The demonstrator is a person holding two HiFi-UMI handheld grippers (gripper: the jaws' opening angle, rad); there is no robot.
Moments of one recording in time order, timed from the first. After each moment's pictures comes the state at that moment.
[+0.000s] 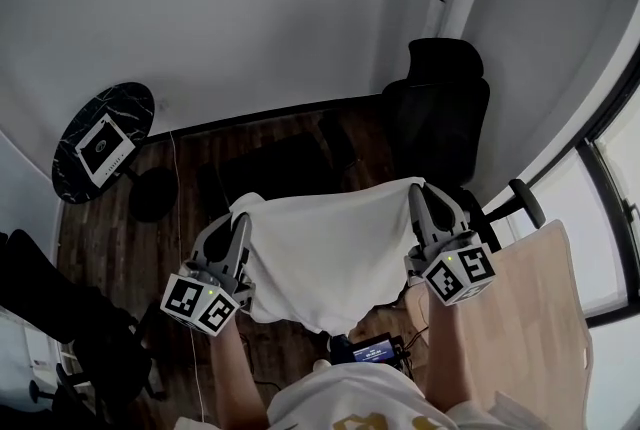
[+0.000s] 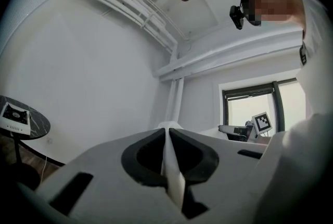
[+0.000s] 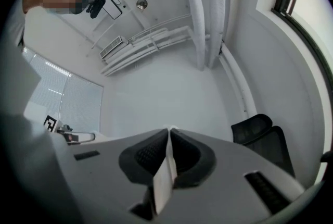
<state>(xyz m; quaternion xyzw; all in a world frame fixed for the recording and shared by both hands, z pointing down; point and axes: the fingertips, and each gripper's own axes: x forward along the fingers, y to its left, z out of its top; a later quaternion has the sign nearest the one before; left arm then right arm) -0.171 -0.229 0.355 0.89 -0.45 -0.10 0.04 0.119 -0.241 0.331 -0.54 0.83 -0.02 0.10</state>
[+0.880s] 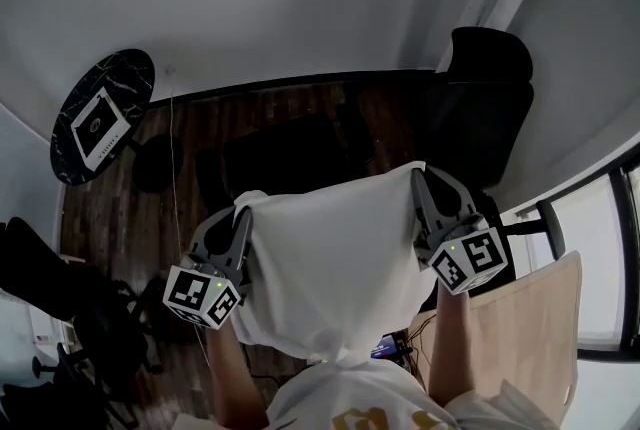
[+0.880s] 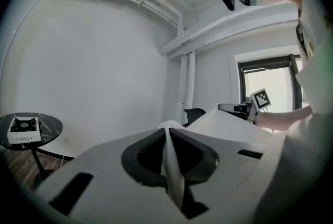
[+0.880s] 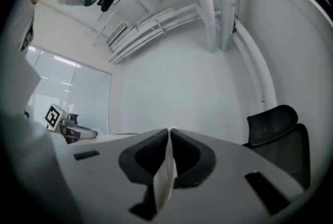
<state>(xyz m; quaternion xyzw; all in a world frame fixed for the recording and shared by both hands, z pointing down) -0.167 -0.352 0.427 0.86 -0.50 0.03 0.06 0.110 -0.401 0.380 -0.48 0.88 -0.02 0.03</state>
